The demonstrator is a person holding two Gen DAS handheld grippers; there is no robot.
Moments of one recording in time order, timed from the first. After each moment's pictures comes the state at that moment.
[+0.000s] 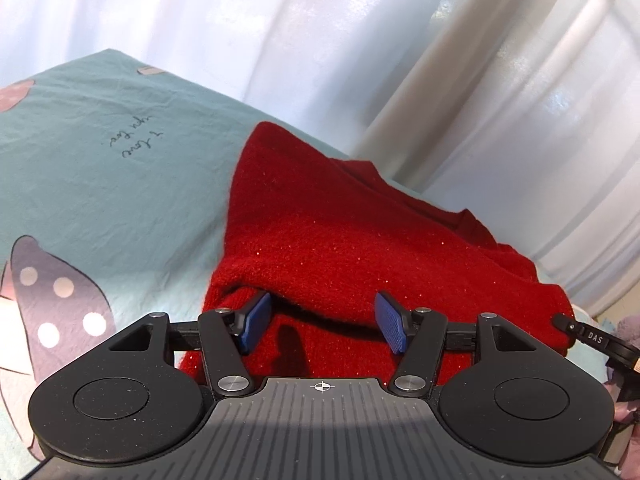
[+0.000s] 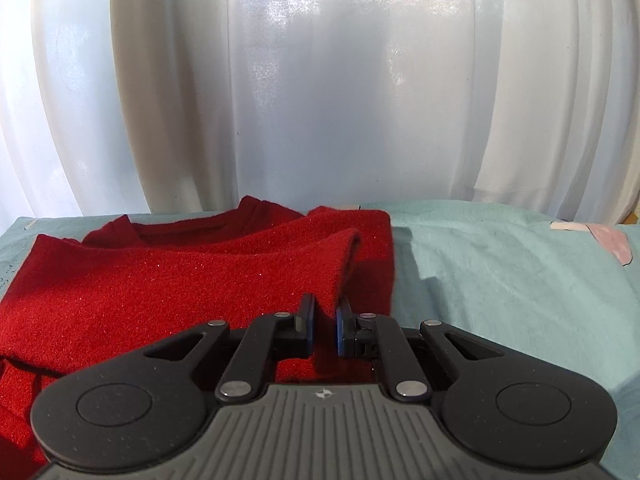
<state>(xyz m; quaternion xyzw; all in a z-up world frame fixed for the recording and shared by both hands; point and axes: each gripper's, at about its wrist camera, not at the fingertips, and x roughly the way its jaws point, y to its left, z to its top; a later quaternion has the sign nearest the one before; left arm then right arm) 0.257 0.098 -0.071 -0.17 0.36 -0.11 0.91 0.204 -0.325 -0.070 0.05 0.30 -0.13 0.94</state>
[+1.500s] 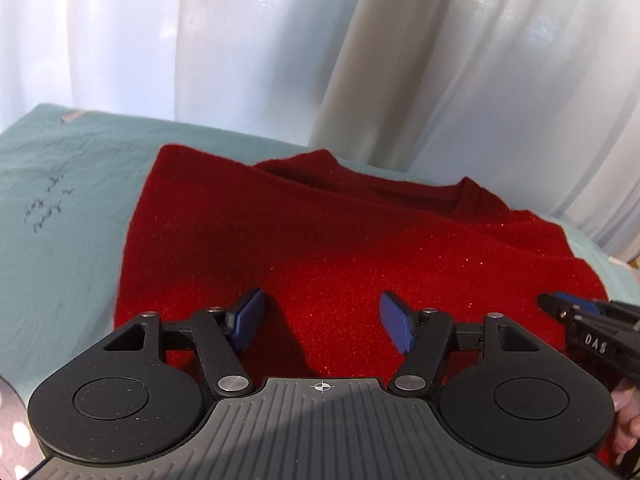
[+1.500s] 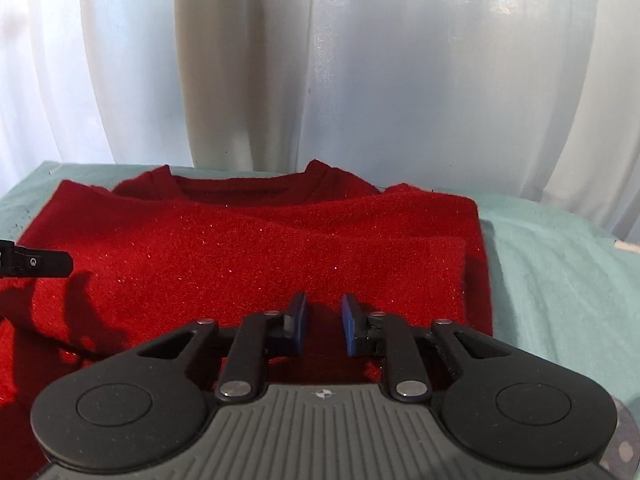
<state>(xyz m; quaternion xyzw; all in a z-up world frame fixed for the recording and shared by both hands) 0.325 0.014 -0.082 -0.04 0.37 -0.12 0.92 0.257 -0.278 -0.092 -0.01 0.34 -0.07 0.94</state>
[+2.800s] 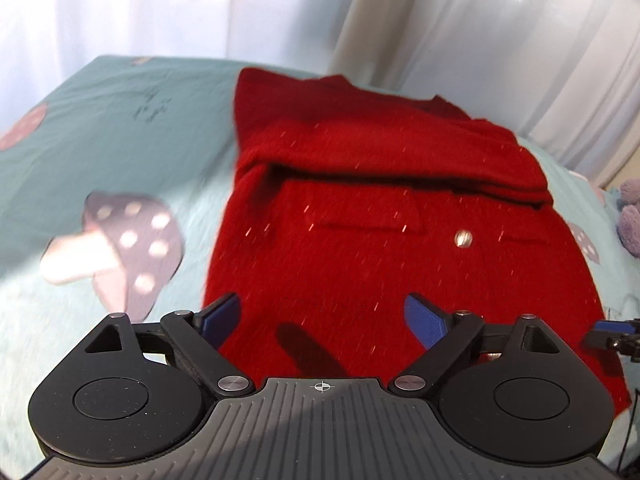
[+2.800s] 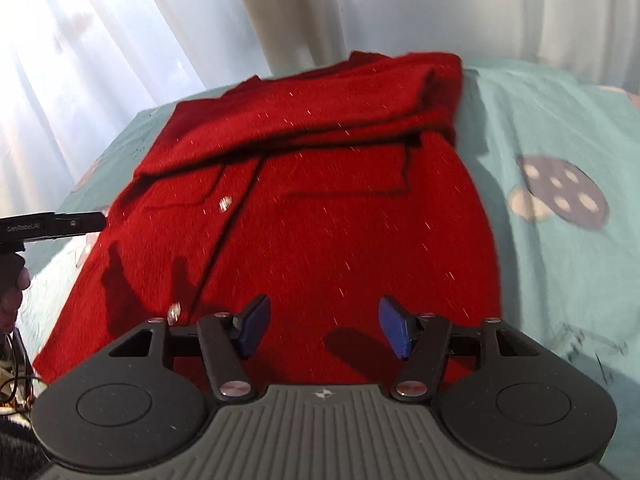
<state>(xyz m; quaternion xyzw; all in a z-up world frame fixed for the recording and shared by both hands) 0.142 0.109 -0.049 -0.03 0.45 -0.12 0.88 0.053 -0.297 -0.064 0.12 0.45 0.03 0.88</state>
